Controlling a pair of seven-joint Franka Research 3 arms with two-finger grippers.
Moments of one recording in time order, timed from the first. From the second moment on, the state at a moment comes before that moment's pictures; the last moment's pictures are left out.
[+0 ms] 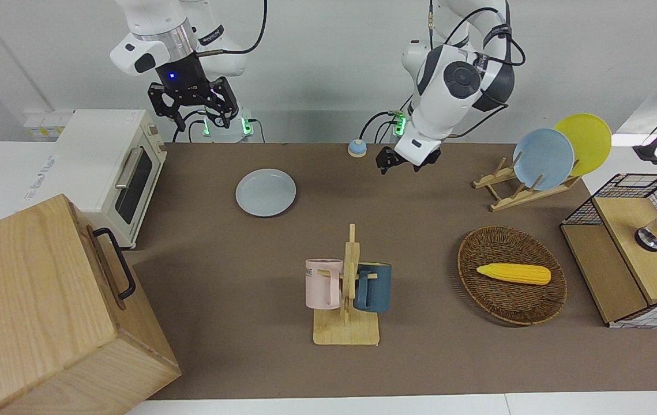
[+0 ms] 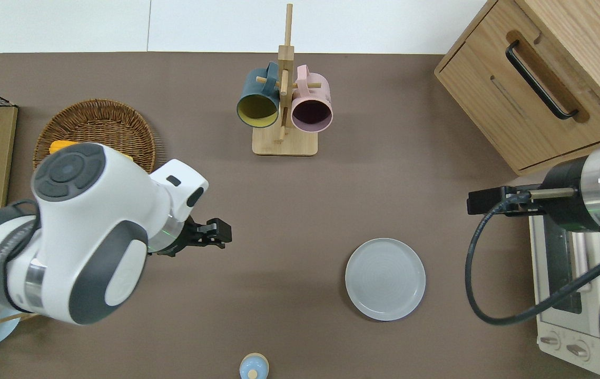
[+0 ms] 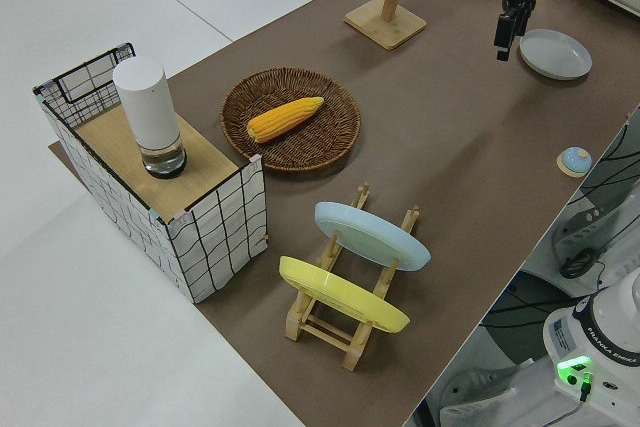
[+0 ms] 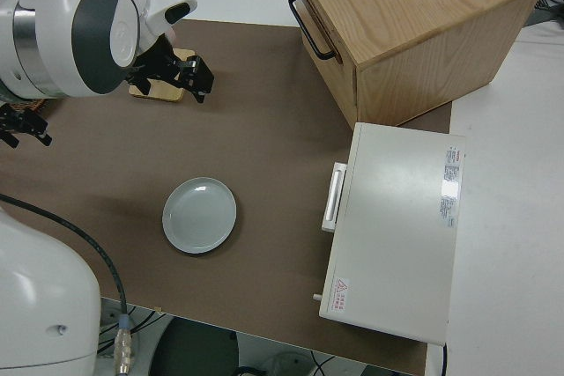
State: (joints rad) left arm -0.33 0.00 -0.01 -1.91 -0.19 1.75 -0.39; right arm -0.21 -0.06 0.37 -1.54 0.10 1.52 0.18
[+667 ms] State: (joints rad) left arm -0.28 -0.02 0.12 -1.62 -0.06 1.55 -0.21; right arm -0.21 -0.06 0.37 -1.54 0.10 1.52 0.18
